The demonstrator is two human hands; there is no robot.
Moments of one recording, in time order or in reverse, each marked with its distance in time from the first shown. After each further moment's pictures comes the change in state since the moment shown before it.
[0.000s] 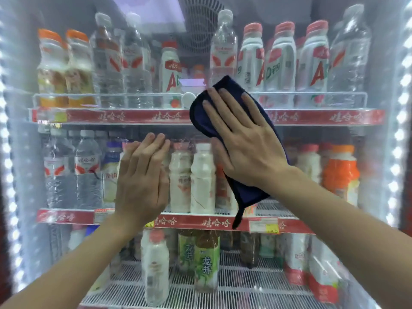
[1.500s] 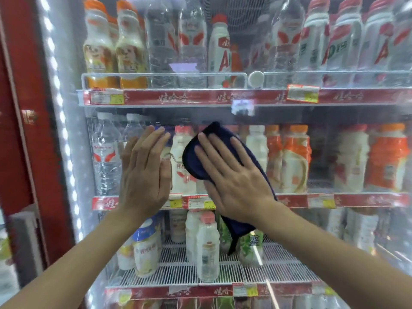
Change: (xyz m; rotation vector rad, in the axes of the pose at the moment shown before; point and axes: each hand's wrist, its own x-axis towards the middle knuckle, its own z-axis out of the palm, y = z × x) left_hand -0.053 -0.125 -0.057 -0.156 0.000 -0.040; right_hand -0.002 -0.191 0.041 0.048 -0.101 -0.066
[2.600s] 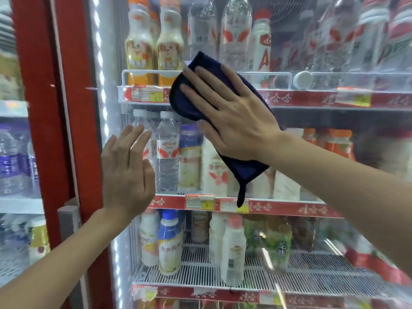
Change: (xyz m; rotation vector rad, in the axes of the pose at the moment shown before) left_hand -0.028 -0.086 -0.046 0.161 -0.008 -0.093; right_hand 0.149 0.011 -0.026 -0.068 -0.022 -0.145
